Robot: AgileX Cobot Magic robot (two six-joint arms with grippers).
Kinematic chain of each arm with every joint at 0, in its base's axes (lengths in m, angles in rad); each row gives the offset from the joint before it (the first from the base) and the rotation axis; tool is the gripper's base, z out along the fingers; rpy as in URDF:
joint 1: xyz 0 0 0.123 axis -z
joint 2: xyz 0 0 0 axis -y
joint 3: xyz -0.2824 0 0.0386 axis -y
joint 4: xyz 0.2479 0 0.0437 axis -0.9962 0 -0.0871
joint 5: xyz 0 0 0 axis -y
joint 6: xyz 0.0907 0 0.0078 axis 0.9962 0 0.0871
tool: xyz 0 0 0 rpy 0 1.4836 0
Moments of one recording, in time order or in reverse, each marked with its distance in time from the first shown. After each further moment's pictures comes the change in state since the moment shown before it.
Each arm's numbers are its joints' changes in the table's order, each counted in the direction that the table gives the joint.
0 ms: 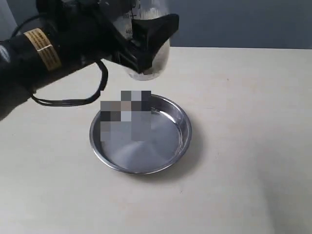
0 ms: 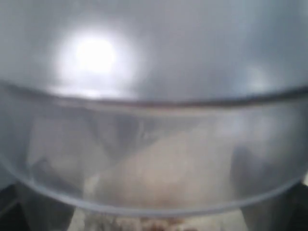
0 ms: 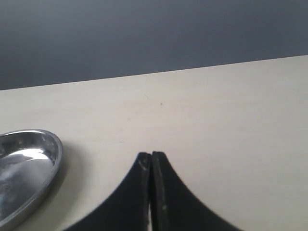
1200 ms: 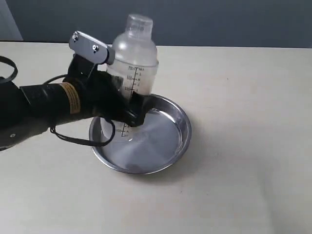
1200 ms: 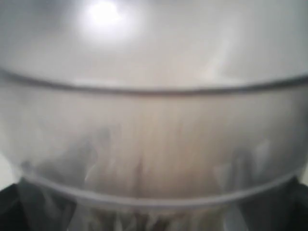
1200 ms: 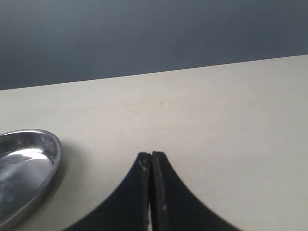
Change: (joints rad) left arm -0.021 -0.122 -0.059 -0.011 -0.276 -0.053; right arm 0.000 0.000 0.000 0.000 0.000 0.000
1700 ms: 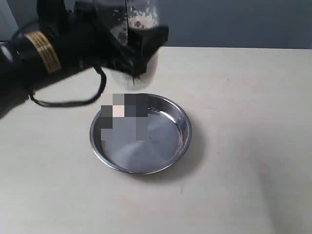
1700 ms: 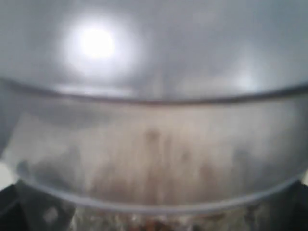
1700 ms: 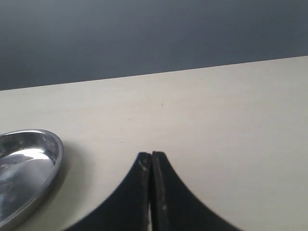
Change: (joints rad) left arm 0.000 0.105 0.036 0.022 0.164 0.029; right arm 0.000 0.000 0.000 0.000 0.000 0.000
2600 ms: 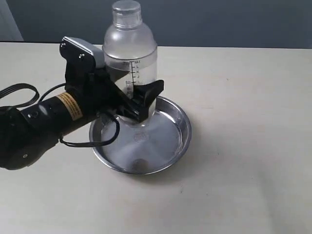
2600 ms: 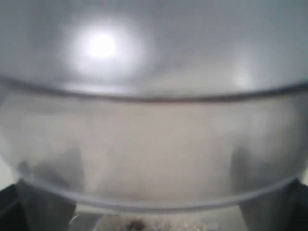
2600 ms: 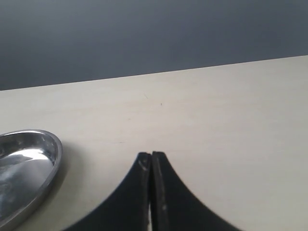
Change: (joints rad) left arm 0.000 -0.253 -0.144 0.180 0.390 0.161; right arm 0.000 0.000 0.000 0.000 0.002 0.000
